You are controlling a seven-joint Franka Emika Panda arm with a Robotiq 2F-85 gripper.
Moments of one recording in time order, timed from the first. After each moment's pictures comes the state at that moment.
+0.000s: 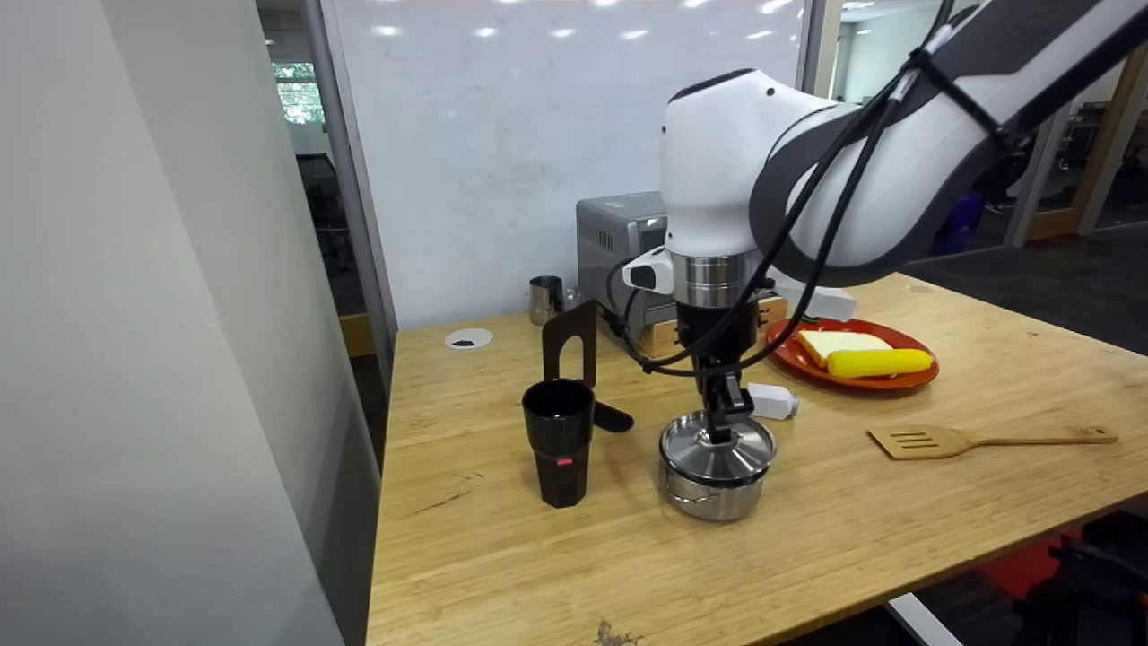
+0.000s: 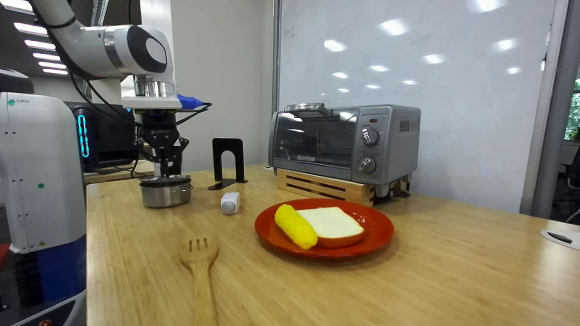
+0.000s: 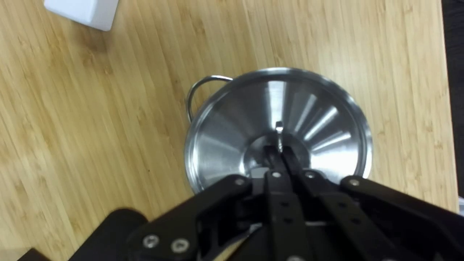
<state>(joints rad) 0.14 0.19 0.15 -2.22 -0.18 2.34 -0.46</state>
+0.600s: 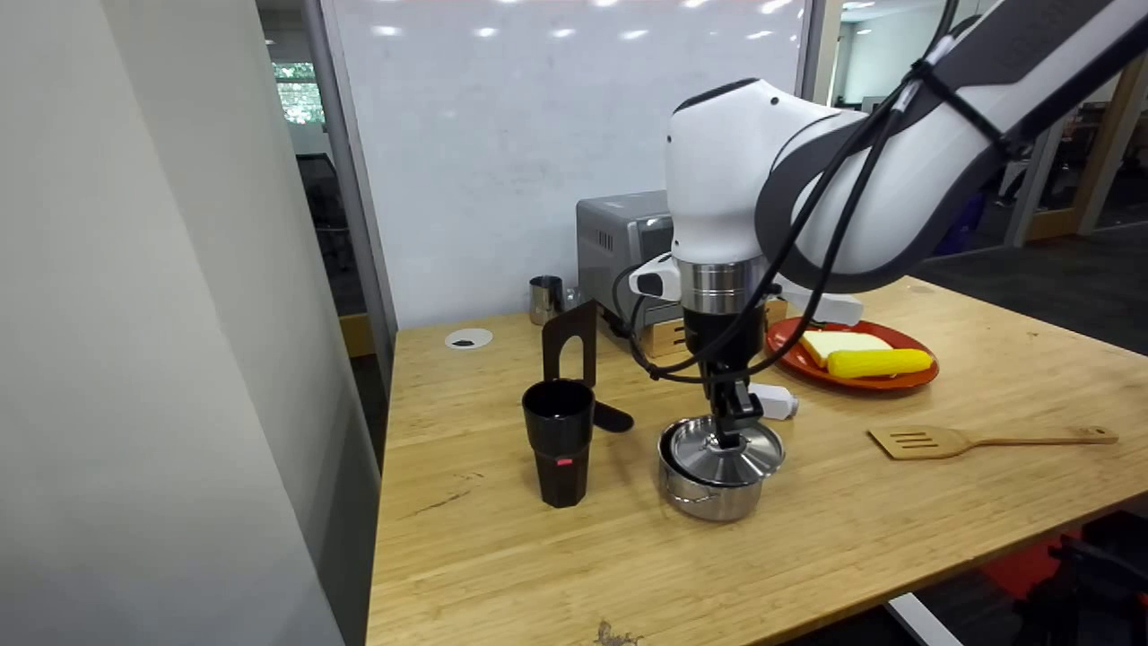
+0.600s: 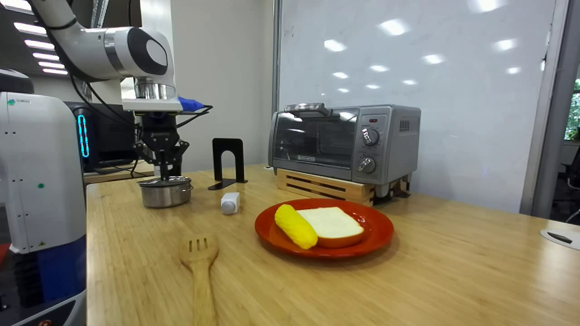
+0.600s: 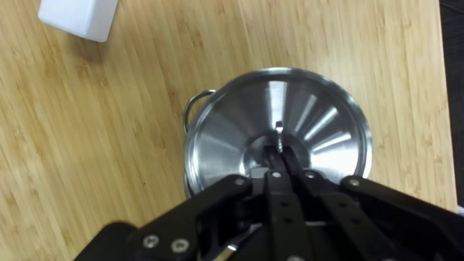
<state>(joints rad) 0.13 0.19 0.15 -2.24 -0.18 2.34 -0.48</state>
